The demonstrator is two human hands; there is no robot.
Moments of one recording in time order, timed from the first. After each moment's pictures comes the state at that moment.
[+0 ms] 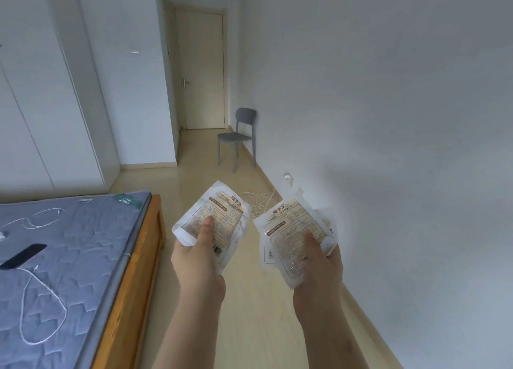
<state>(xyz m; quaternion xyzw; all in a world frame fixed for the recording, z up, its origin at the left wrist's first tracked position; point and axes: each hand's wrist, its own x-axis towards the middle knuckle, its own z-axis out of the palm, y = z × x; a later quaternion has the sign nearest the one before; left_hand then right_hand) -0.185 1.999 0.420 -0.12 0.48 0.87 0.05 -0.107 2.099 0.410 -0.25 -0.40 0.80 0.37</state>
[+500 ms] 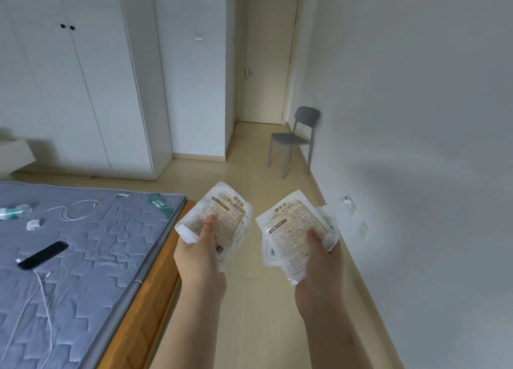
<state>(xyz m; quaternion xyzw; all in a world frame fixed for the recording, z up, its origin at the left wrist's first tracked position) -0.477 2.137 0.421 -0.17 0.46 0.87 -0.04 -0.421 2.254 0.415 -0.22 -0.45 0.82 0.29</state>
